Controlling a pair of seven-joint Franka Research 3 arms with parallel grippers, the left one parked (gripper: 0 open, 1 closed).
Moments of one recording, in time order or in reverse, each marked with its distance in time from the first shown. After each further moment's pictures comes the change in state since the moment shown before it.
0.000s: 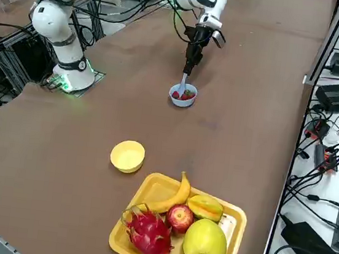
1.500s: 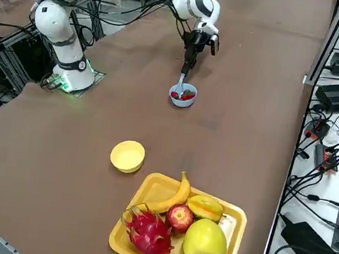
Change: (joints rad) arm 0.117 0.146 0.000 0.055 -0.153 -0.175 0.000
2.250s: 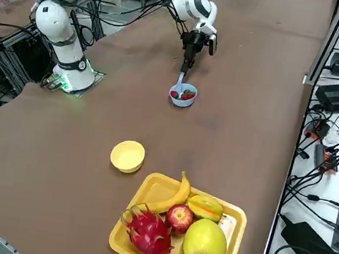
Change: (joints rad) arm 0.033 0.019 0.000 0.000 -0.021 -0.023 -0.001
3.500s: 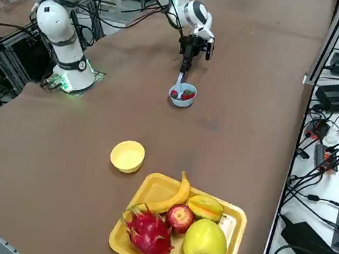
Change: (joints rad) arm 0.049 0.089 0.000 0.037 -0.077 -0.102 -0.009
